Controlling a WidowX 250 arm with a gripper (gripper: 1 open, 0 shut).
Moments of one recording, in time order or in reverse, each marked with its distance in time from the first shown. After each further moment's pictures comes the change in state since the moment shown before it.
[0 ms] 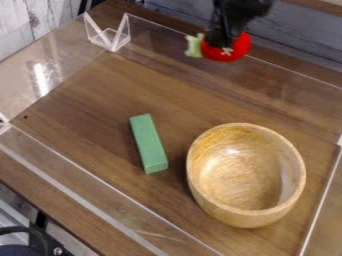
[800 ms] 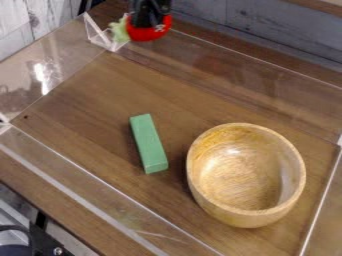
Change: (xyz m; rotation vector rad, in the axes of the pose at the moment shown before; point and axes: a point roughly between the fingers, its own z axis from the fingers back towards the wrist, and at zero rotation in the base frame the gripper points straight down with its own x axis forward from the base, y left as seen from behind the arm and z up) arm -0.095 0.033 -0.026 -0.027 0.152 0.360
